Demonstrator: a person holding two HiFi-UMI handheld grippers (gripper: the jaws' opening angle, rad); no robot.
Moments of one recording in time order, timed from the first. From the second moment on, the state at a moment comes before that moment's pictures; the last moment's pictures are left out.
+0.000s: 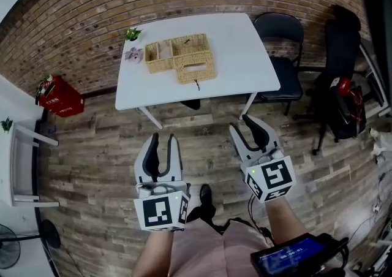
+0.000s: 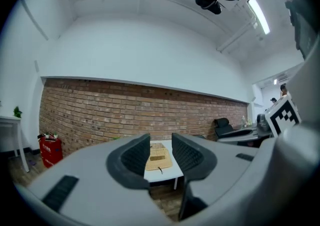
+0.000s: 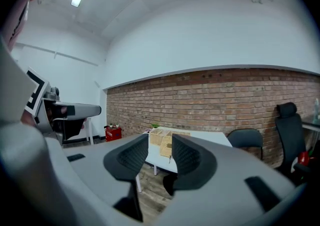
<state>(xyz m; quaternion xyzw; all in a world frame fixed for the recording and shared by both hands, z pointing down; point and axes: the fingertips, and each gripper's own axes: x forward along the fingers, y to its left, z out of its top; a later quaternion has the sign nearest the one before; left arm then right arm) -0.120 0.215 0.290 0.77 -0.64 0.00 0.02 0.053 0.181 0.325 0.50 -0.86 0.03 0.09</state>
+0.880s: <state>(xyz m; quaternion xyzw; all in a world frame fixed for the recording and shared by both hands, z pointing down) -0.112 0.090 0.321 0.79 -0.61 0.03 0.05 0.073 0.063 0.331 0.53 -0.84 0.04 0.09</state>
